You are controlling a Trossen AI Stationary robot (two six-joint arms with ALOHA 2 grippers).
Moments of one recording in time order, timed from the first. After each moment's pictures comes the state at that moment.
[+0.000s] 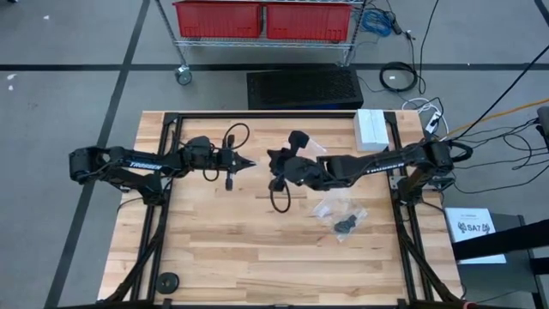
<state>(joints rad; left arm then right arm) 0.35 1.22 0.37 0.69 0.33 0.27 0.10 1.70 1.40 -0.20 0.74 -0.16</state>
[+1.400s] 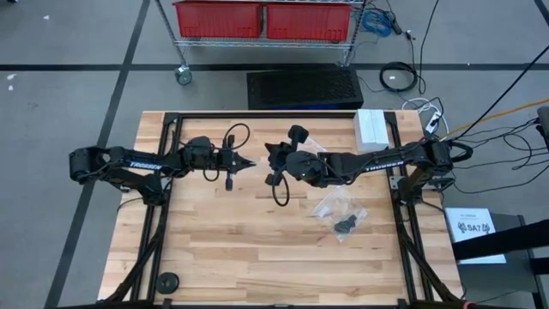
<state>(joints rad) 0.35 1.22 0.37 0.68 0.33 0.27 0.07 1.70 1.40 -0.08 0.75 -0.22</state>
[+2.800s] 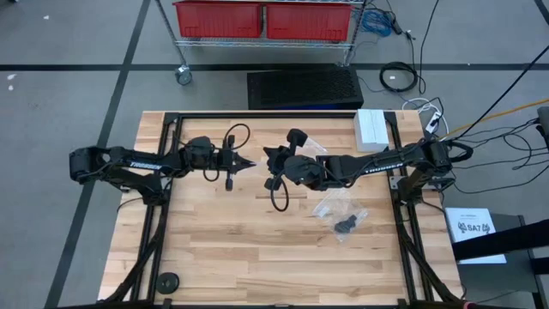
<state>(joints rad) 0.35 1.22 0.37 0.68 0.33 0.27 0.10 1.71 1.43 -0.12 0.76 -0.20</state>
